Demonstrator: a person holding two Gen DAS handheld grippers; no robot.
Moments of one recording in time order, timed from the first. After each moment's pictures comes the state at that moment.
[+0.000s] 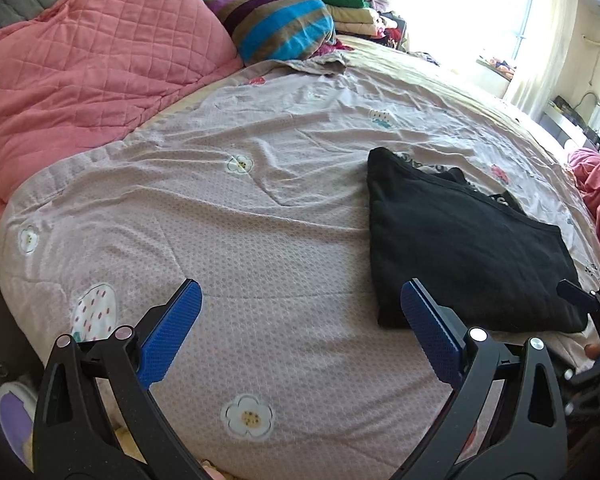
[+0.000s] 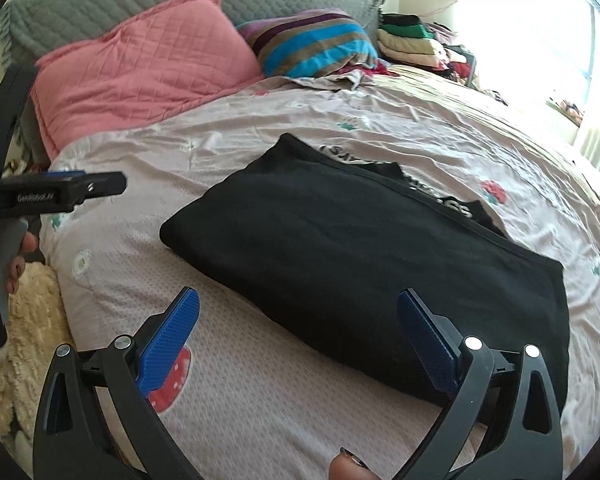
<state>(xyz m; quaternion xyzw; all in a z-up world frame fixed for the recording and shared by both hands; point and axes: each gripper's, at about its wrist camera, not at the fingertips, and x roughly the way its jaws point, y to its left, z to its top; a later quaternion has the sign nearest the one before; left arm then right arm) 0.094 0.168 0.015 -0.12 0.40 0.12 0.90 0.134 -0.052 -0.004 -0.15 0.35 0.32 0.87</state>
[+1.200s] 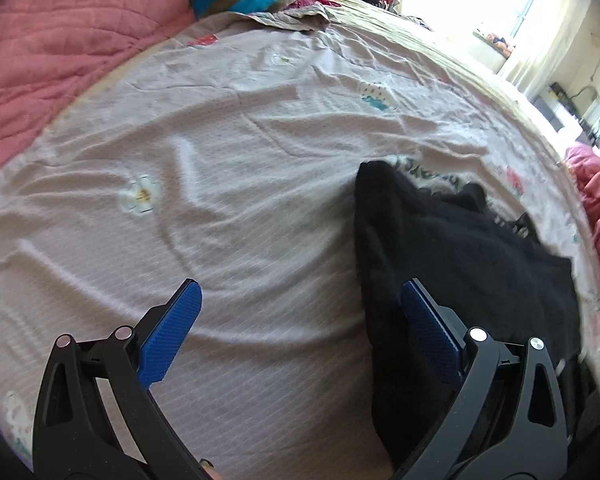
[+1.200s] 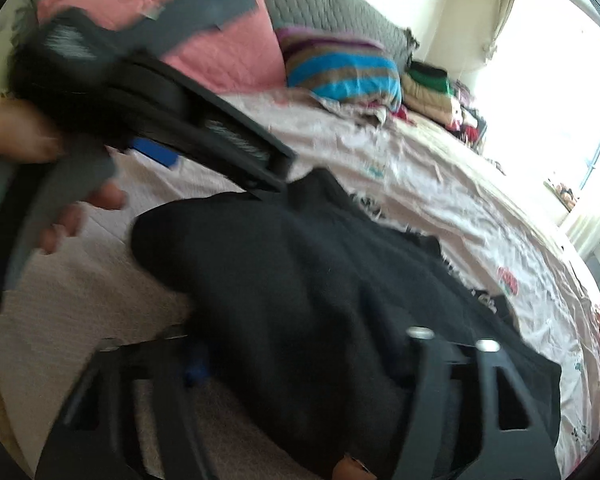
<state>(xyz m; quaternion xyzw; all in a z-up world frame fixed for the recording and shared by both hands) 0.229 0.182 -0.021 -0.17 0.47 0.06 0.87 0.176 0.026 -0.037 -0.25 0.26 0.32 0.88</state>
